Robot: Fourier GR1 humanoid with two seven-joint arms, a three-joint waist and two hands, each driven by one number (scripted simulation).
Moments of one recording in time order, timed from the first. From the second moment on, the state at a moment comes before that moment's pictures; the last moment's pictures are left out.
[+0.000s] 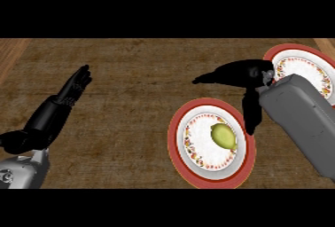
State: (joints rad) left arm -0.19 0.39 -0.12 -1.63 0.11 -0.08 -0.04; right arm -0.86 -0.47 0.44 -1.26 0.28 0.97 0.22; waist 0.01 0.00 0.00
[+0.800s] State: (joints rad) left arm -0.16 0.35 -0.07 -1.65 0.07 -0.14 -0.03; right arm -0.81 -0.41 0.51 -1.17 0.50 1.01 0.04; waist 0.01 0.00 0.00
